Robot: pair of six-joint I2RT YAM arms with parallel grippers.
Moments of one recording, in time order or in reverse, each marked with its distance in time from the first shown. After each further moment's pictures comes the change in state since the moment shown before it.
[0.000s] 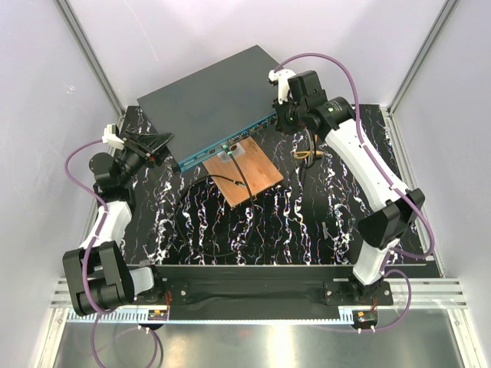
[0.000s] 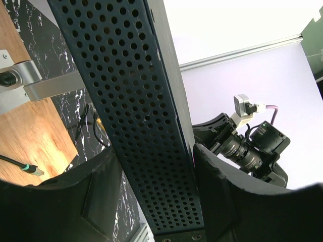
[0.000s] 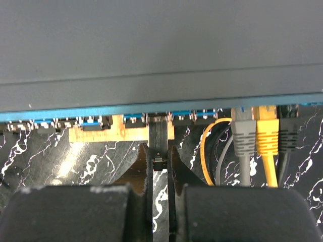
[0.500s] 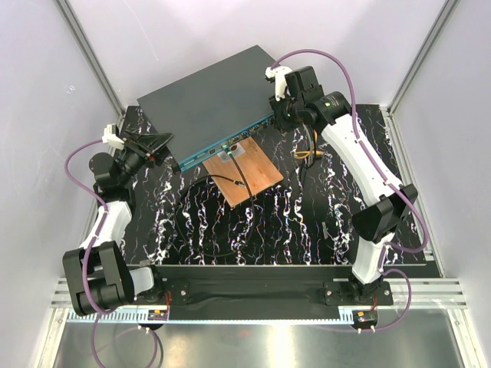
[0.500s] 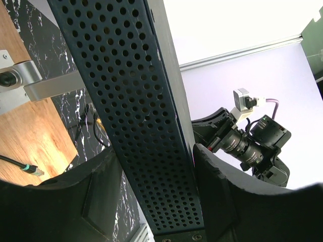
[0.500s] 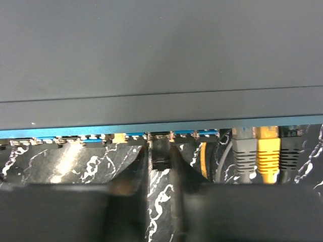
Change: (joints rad) left arm 0.000 0.000 0.000 0.000 -0.001 0.000; right arm 0.000 0.078 0.125 -0.068 -0.010 -0.007
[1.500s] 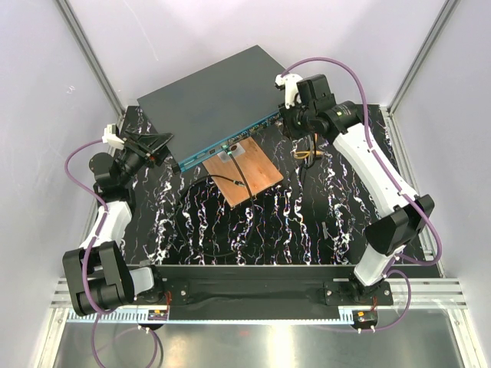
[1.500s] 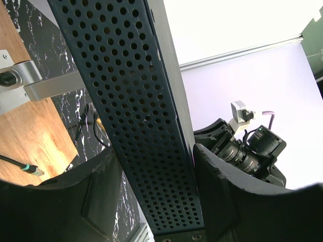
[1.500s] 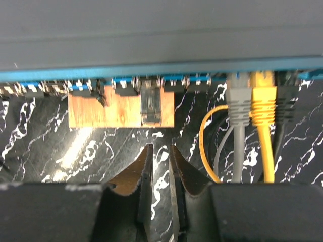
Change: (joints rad) left arm 0.000 0.000 0.000 -0.001 0.000 0.002; right arm -0.035 -0.144 -0.204 0.050 -0.045 -0.019
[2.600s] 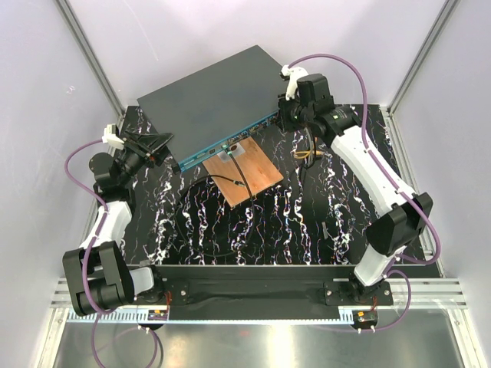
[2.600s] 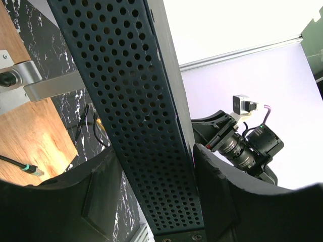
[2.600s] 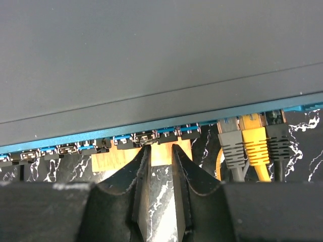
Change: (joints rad) left arm 0.000 0.000 0.000 0.001 -0.001 -0.001; right arm -0.005 -0.002 -0.079 0.245 0.011 0.172
